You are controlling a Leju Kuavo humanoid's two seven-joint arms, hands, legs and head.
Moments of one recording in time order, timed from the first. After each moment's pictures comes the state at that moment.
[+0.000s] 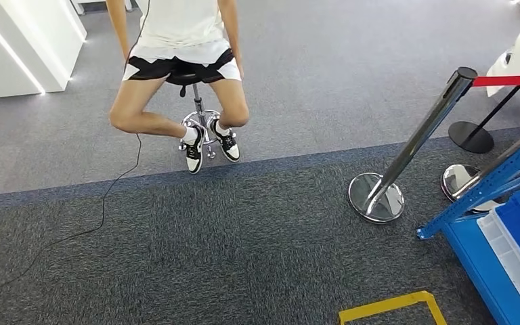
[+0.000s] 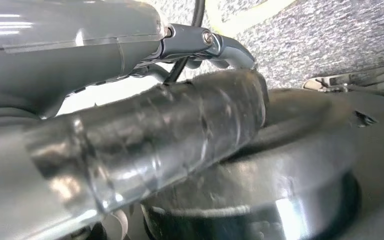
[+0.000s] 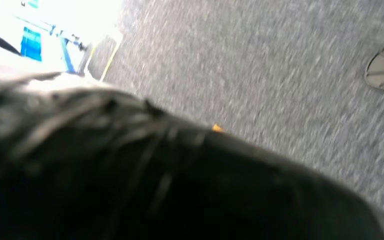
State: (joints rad) left arm -0.09 -0.04 -1.54 -0.12 1.28 0.10 -0.07; right arm 0.03 -0.05 -0.24 -0.14 0.66 0.16 -0.01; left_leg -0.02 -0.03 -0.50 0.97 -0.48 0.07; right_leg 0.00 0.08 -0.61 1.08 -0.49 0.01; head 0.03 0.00
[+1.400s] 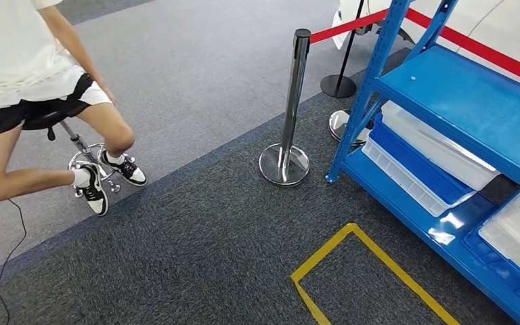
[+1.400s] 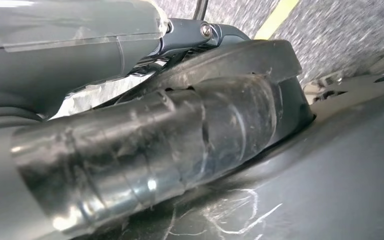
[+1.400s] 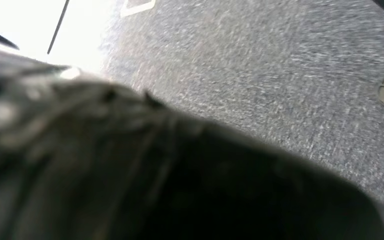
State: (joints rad) left arm -0.10 -0.04 -1.51 -0.19 1.17 0.14 0.01; right arm 0.01 -0.03 -0.15 -0.13 0.75 0.15 0.01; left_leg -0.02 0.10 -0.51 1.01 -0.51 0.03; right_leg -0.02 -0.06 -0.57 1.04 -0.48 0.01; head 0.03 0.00
